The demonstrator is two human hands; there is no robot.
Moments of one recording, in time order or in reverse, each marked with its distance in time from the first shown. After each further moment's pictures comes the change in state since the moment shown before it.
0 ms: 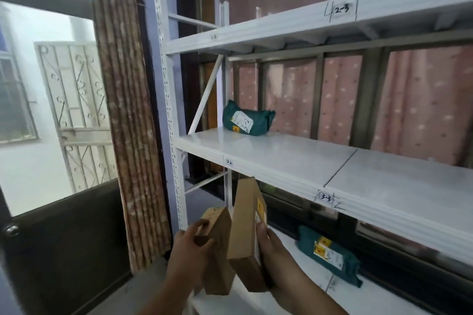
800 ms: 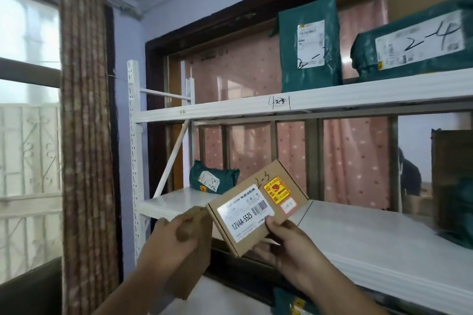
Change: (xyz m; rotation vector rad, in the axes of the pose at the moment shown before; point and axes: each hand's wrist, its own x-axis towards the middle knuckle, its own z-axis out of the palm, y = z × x) left_hand 0.011 0.168 -0.063 0.317 -0.022 0.506; right_hand -0.063 -0.145 -0.055 0.403 0.003 -0.288
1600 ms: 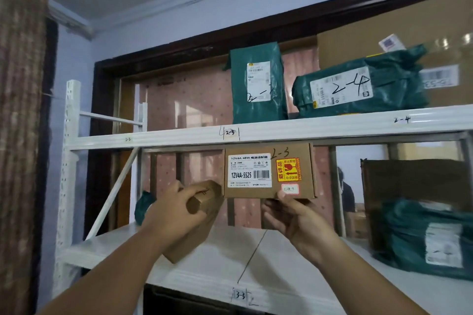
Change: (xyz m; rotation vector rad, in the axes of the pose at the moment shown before) left_hand 0.096 0.151 0.012 0.142 0.132 0.468; right_hand -0.013 -0.135 -0.060 0.082 0.074 -0.429
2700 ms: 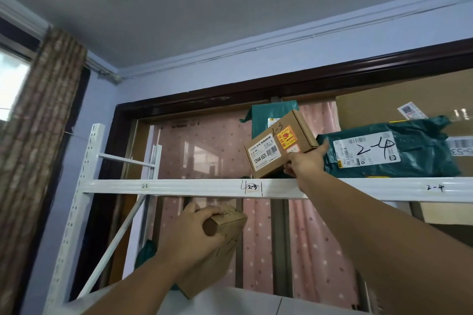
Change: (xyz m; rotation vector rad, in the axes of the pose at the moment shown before) left_hand 0.050 0.002 -0.056 -0.160 0.103 0.094; right_hand 0.156 -0.135 0.134 -0.450 0.391 -0.428
